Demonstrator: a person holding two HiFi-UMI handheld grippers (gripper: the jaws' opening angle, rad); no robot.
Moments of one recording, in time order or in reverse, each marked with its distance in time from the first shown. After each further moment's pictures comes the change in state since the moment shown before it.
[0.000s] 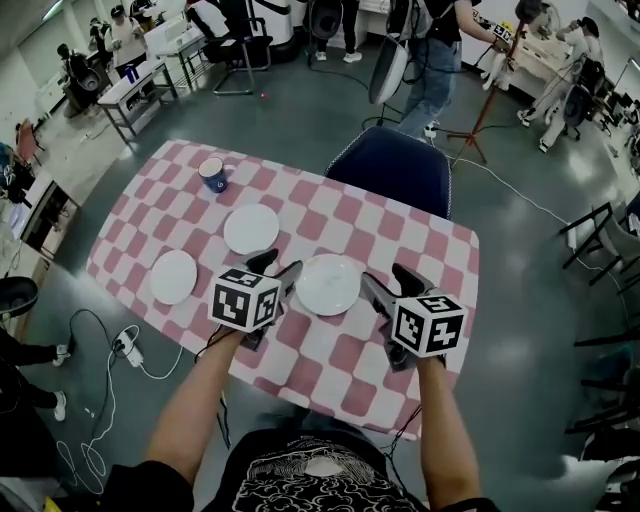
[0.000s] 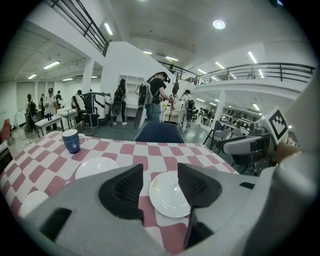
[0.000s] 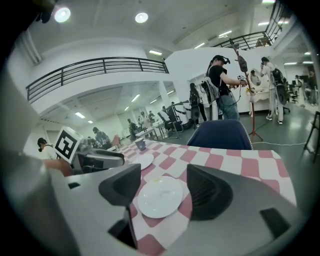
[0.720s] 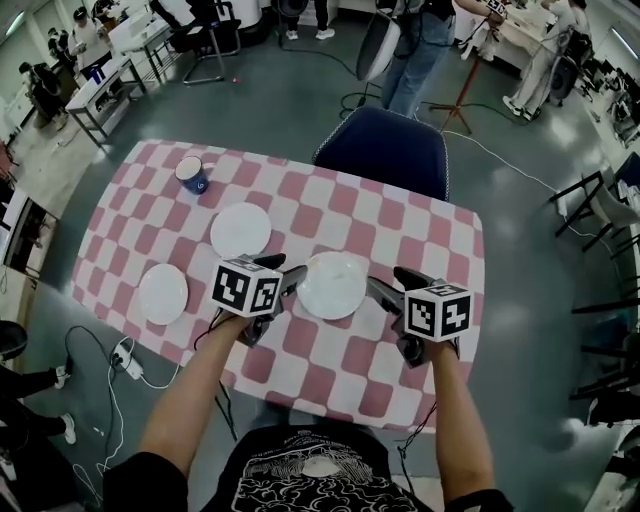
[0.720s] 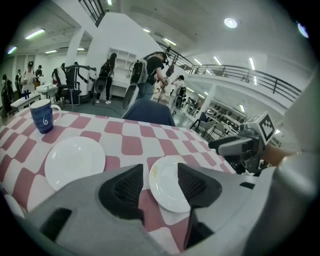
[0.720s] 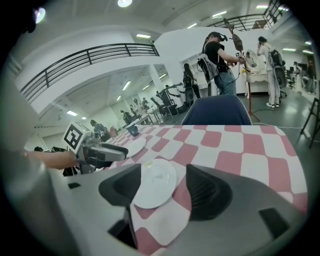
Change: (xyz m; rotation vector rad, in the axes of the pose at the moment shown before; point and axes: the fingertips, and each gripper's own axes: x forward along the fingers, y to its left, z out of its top) left arm 0.060 0.022 -0.041 -0.052 0.204 -0.224; right arm 0.041 -0.026 -0.048 0.103 0.193 -0.014
